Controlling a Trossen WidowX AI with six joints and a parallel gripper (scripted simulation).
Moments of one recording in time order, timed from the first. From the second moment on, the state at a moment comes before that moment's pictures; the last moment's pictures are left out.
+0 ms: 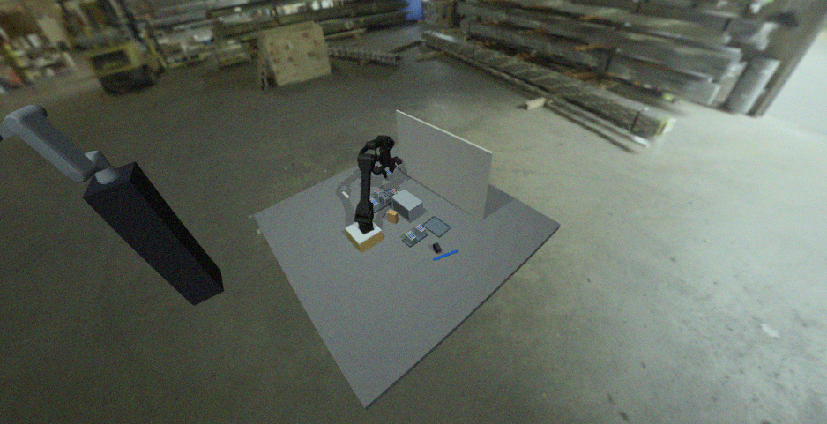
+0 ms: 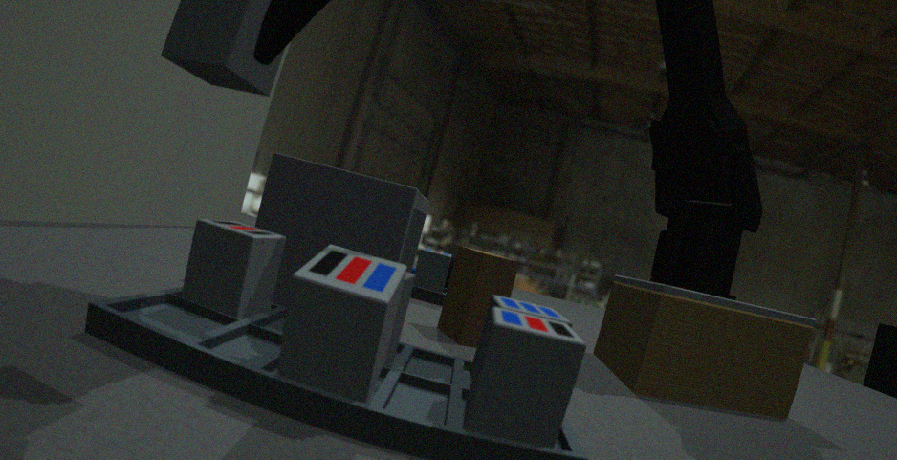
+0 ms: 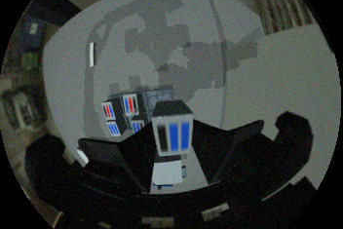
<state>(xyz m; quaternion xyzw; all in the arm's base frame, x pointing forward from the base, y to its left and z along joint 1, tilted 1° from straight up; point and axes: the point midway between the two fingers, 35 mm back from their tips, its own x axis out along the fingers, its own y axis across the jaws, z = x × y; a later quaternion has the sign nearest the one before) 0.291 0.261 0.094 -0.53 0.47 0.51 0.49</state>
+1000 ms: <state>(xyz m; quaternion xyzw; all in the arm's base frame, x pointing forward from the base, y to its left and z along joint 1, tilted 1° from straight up) 0.352 0.155 0.138 -0.53 0.48 0.50 0.49</state>
